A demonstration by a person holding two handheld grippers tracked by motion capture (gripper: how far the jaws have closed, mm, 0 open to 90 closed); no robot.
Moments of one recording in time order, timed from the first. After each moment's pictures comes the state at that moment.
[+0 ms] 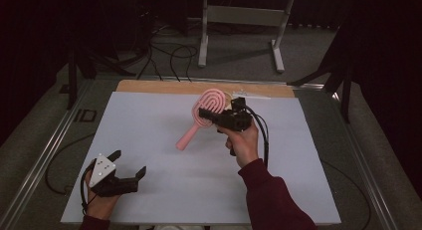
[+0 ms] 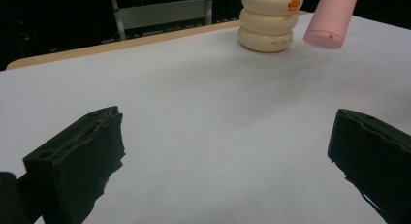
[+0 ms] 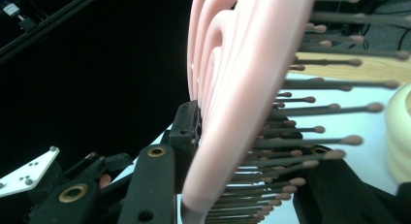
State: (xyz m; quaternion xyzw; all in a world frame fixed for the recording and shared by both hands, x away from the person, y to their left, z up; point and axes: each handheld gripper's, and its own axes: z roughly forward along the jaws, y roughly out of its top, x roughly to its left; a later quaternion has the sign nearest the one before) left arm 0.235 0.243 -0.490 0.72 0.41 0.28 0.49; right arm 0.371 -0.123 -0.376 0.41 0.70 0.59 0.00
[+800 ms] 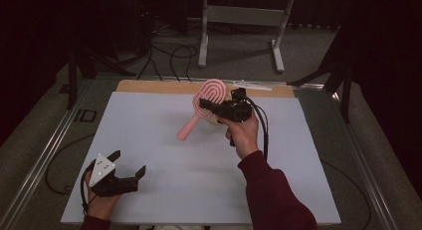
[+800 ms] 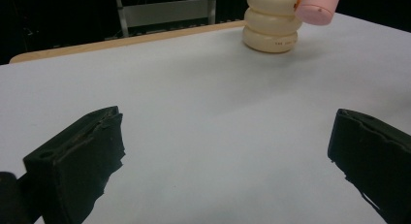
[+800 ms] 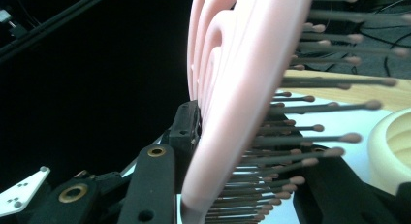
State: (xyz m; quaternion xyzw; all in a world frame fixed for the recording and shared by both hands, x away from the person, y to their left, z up) left arm 0.236 0.243 -0.492 0.71 0.42 0.28 0.49; right arm 0.387 -0.121 -0.360 0.41 0.69 0.59 0.02
